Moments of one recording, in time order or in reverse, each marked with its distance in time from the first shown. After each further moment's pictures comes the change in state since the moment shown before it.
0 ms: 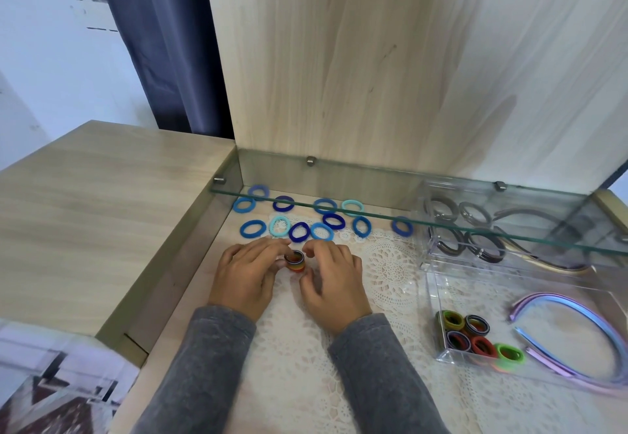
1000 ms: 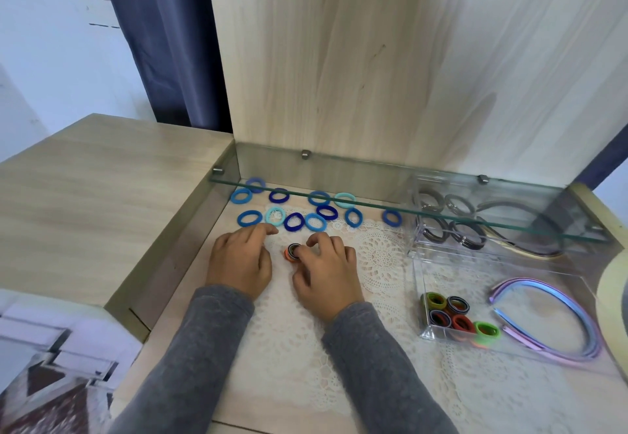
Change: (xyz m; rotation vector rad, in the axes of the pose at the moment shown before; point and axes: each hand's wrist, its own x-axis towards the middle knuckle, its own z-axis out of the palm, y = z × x) left_hand 0.006 0.007 -0.003 0.096 0.004 -0.143; right_hand -0.007 -0.004 0.000 -0.288 0.020 -0.029
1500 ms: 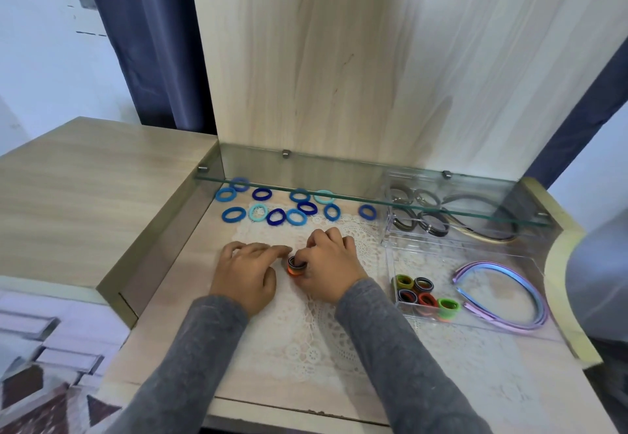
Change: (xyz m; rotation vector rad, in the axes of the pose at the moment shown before) left_hand -0.030 0.026 0.000 0.035 -0.197 0.143; right_hand -0.013 0.011 -0.054 -0.149 -0.320 -0.051
